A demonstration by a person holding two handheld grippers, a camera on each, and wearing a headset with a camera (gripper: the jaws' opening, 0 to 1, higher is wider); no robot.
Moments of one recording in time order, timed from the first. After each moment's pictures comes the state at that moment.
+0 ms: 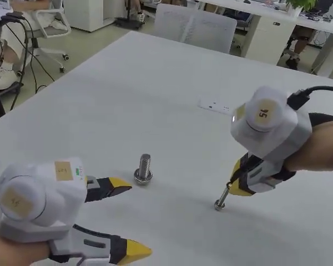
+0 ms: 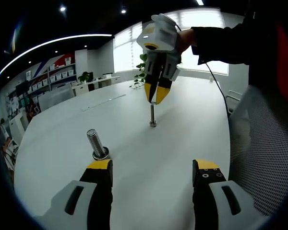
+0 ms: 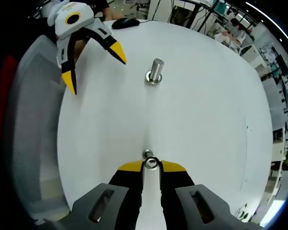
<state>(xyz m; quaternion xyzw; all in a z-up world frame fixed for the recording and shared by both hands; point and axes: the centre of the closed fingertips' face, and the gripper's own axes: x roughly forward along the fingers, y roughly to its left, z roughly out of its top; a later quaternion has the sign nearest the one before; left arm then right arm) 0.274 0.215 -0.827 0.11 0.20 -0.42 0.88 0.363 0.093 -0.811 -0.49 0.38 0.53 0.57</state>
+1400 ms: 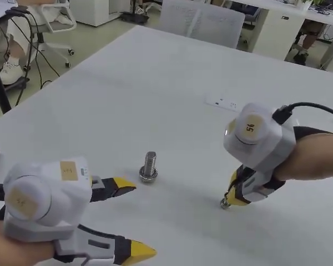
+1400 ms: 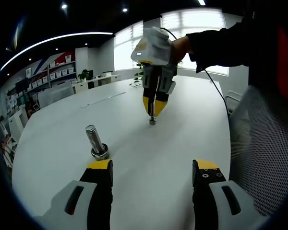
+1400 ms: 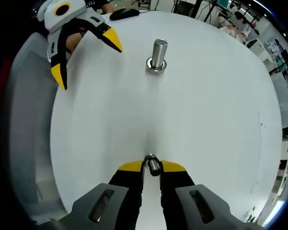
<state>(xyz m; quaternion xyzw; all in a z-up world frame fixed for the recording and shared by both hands) 0.274 0.214 -0.834 0.10 0.20 -0.42 0.88 0.368 0.097 -0.856 -0.48 0.41 0.54 0.55</state>
